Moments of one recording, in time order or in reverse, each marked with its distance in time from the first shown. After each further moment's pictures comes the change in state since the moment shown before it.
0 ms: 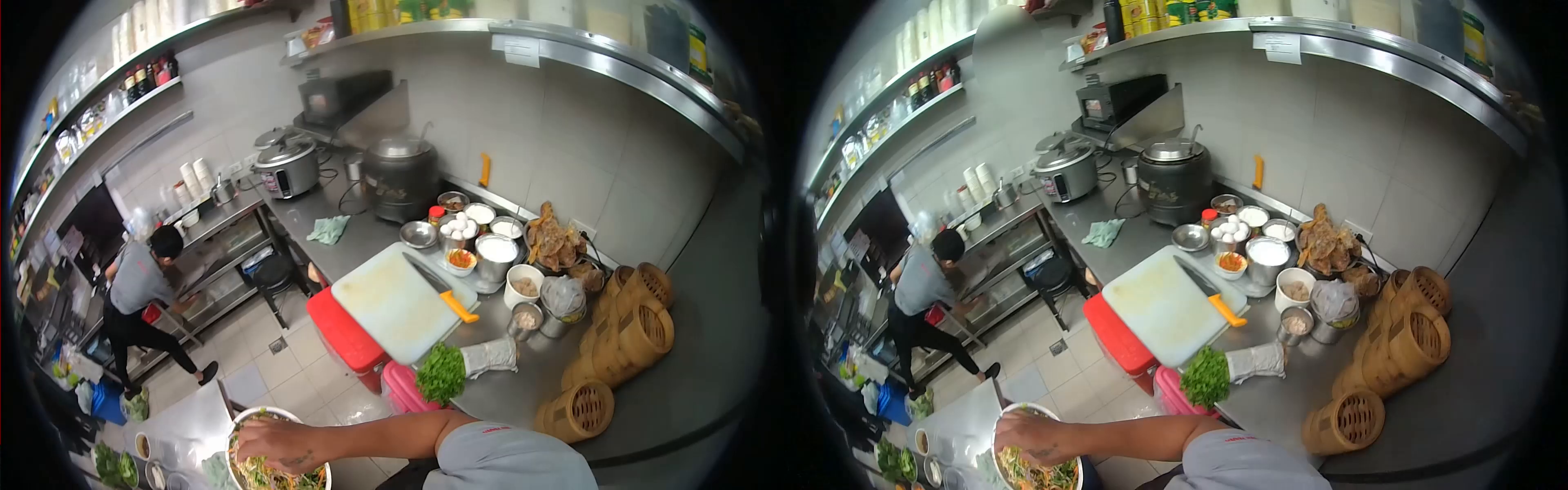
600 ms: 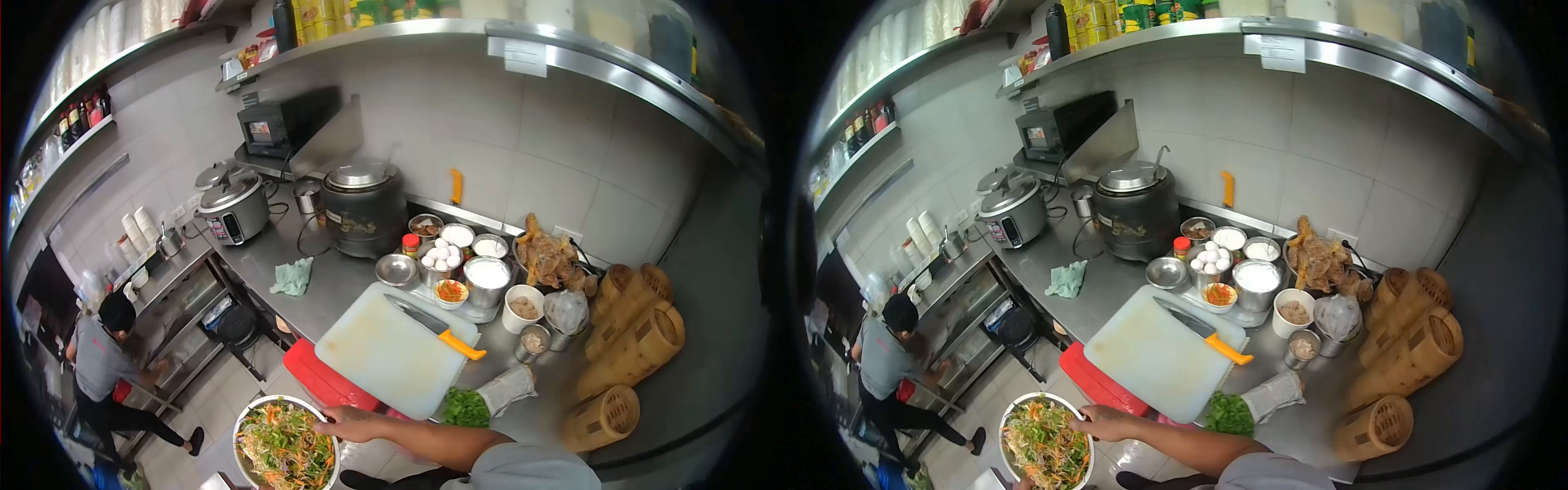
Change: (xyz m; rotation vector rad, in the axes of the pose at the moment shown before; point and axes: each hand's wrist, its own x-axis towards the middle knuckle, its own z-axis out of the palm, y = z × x) left_hand 0.241 0.010 0.172 0.385 -0.354 0.070; right_hand -0.080 0.202 -0.126 0.153 0.276 1.065
